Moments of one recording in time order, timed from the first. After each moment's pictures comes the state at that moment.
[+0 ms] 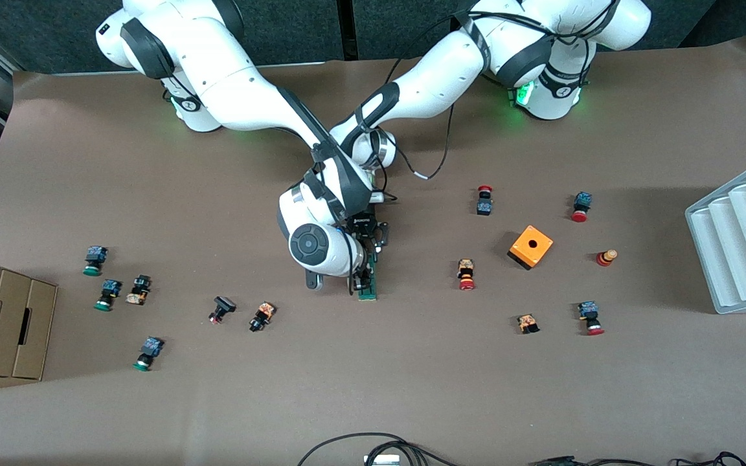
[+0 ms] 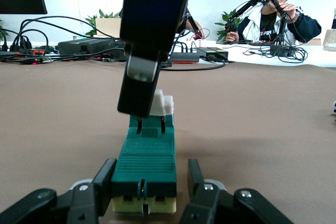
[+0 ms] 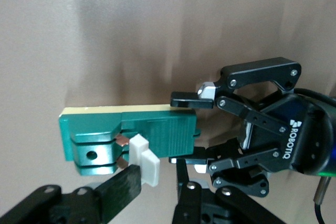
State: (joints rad) left arm -0.90 1.04 -0.28 -1.58 1.98 1.81 -2.56; right arm 0.76 0.81 -0.15 -1.39 0.49 2.14 1.92
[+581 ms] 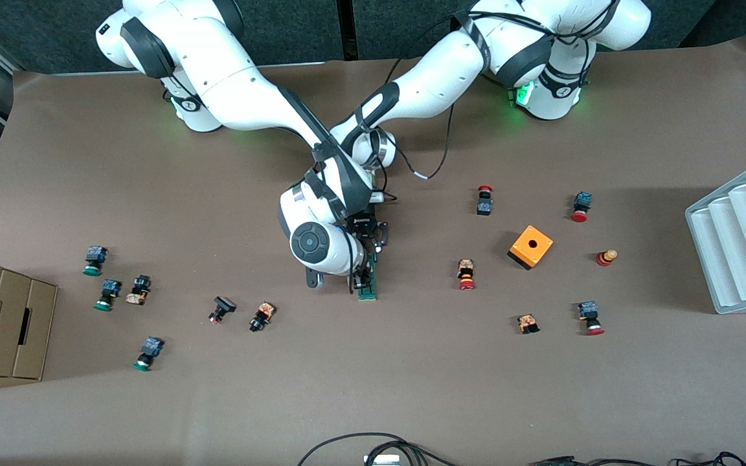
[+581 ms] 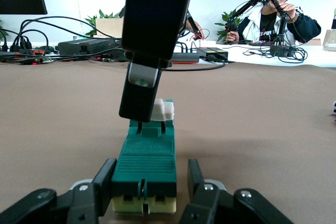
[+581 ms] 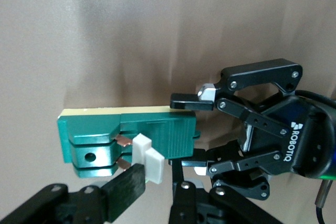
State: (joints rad) left arm -0.90 1.04 -0.28 -1.58 1.98 1.81 -2.56; right arm 0.76 0.80 -0.15 -1.40 0.48 2.15 1.92
